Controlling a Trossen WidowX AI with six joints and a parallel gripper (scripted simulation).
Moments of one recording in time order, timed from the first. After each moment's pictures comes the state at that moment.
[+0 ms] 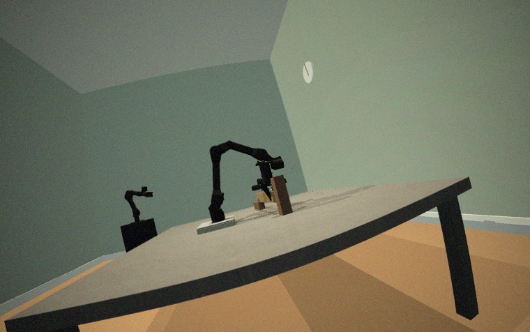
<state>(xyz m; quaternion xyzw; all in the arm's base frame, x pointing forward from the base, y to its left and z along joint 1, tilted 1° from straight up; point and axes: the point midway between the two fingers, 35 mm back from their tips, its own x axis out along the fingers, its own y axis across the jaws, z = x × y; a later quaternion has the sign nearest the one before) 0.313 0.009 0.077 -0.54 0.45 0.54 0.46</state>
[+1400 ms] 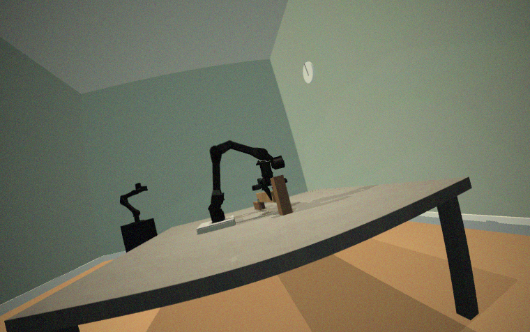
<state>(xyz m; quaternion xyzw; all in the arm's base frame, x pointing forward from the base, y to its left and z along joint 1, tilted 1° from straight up) 0.314 -0.003 0.077 -0.54 0.45 0.54 0.46</state>
